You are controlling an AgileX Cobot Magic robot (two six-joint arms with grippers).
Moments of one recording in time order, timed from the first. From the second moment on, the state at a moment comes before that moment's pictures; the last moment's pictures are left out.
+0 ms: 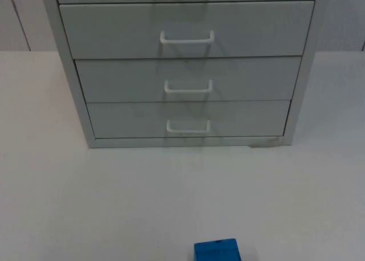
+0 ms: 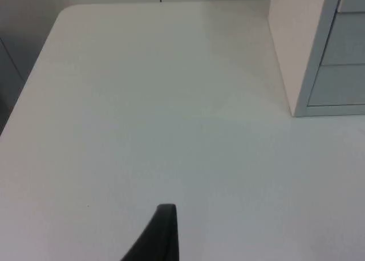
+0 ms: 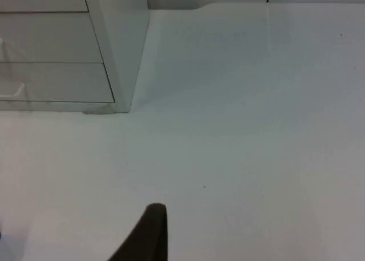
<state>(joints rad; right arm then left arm) 0.06 0.00 -0.52 0.01 1.08 0.00 0.05 0.00 -0.50 -0.02 1.08 0.02</state>
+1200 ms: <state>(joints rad) 0.06 0.83 -0.55 0.03 0.74 0.00 0.05 0.89 -0.52 -0.03 0.77 0.02</state>
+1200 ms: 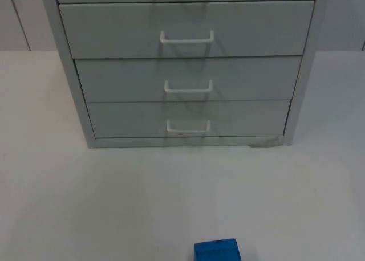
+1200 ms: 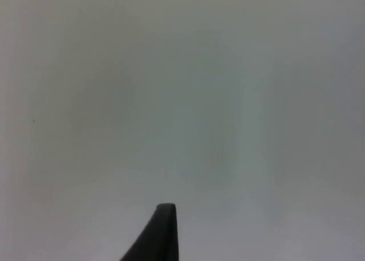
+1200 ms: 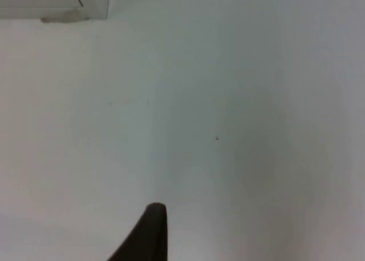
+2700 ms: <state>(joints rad) 0.06 0.84 -0.55 0.03 0.74 0.00 -0.25 1.05 -0.69 -0.66 0.72 0.77</state>
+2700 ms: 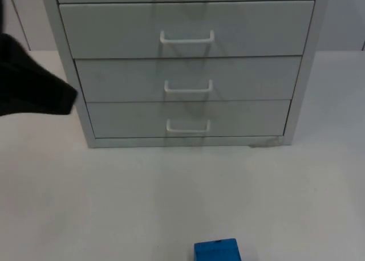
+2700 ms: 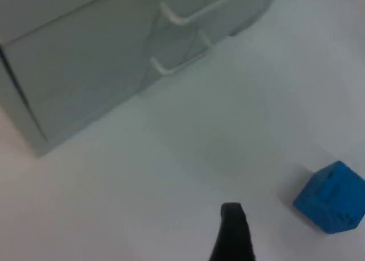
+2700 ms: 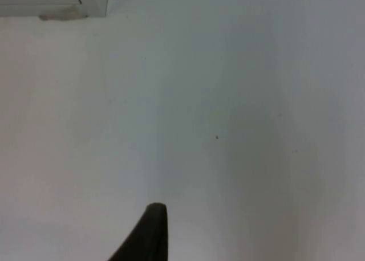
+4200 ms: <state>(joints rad) 0.06 0.84 -0.55 0.03 0.72 0.00 -0.88 2.14 -1.10 1.54 0.51 -0.58</state>
